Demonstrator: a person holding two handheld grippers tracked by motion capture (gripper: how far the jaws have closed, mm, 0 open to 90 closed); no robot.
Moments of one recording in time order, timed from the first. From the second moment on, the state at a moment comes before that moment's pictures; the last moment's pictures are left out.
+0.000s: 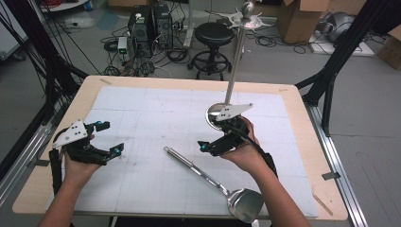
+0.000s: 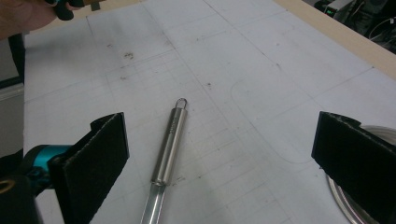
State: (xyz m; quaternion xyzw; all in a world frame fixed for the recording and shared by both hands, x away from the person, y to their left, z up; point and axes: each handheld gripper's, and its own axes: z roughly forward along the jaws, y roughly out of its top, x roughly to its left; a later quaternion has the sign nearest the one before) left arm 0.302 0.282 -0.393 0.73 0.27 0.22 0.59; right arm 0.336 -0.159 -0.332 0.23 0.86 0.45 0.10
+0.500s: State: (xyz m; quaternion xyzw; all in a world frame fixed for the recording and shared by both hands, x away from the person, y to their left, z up) left arm 0.301 0.280 -0.394 0.74 0.26 0.21 0.58; right arm 0.340 -0.123 -0.350 0.23 0.89 0.38 0.08
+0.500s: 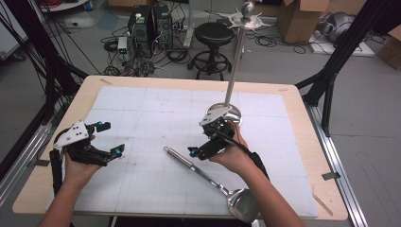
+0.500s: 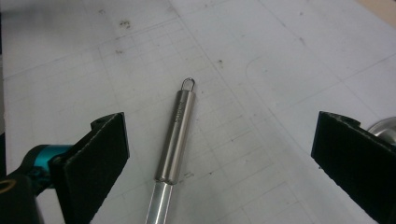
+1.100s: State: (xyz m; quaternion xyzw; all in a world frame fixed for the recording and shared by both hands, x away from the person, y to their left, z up) left arm 0.301 0.278 -0.395 0.75 0.26 0.21 0.58; right arm 0.343 -0.102 -0.372 0.23 0.92 0.32 0.06
